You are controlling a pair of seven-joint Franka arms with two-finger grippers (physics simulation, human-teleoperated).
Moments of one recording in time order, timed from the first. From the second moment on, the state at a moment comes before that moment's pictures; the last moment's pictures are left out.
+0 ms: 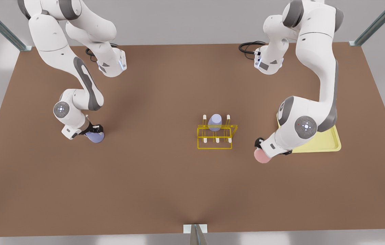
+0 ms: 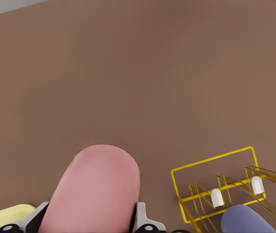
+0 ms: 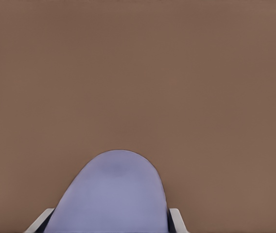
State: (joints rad) left arm -0.21 0.46 -0.10 -1.46 -0.01 1.88 -0.01; right arm -0.06 0.25 -0.01 -2.43 0.00 2.68 -0.17
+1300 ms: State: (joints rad) left arm -0.14 0.30 -0.01 -1.26 0.14 1.31 -0.19; right arm 0.45 0.64 0.23 -1.49 0.62 2.40 -0.20
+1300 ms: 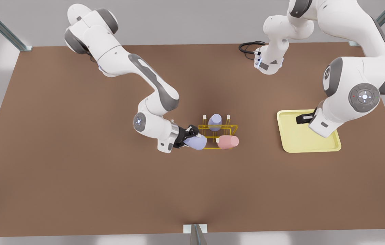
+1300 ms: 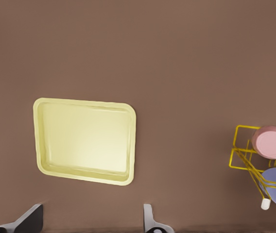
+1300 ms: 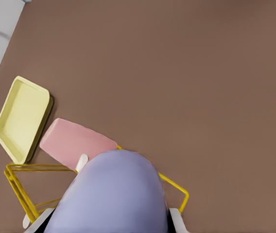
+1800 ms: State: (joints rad) left arm -0.14 0.30 -0.01 -1.26 0.13 1.23 0.03; right arm 0.51 0.72 0.23 -1.43 0.63 2.39 -0.19
